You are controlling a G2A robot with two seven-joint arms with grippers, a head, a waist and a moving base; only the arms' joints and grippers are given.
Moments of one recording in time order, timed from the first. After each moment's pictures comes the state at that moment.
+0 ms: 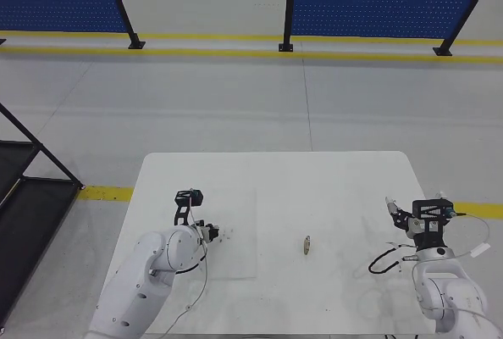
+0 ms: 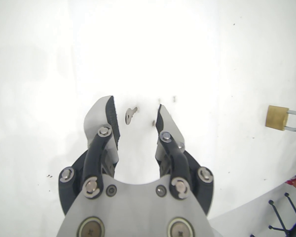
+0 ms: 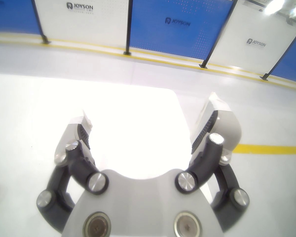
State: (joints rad) left arm 1.54 -1.19 -1.30 -1.88 1.02 0.42 -1.06; right arm -1.73 -1.15 1.60 -1.80 -1.33 0.00 0.00
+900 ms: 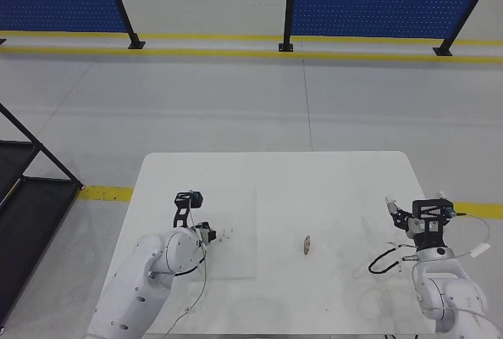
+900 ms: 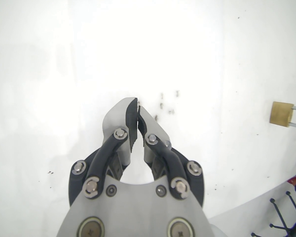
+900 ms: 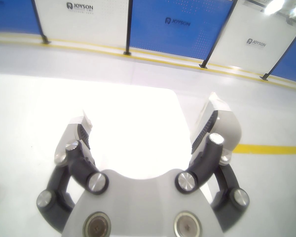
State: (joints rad) left arm 1.56 -1.19 -1.31 -1.92 1.04 0.41 -1.07; right arm -1.73 -1.15 1.60 -1.80 -1.33 0.00 0.00
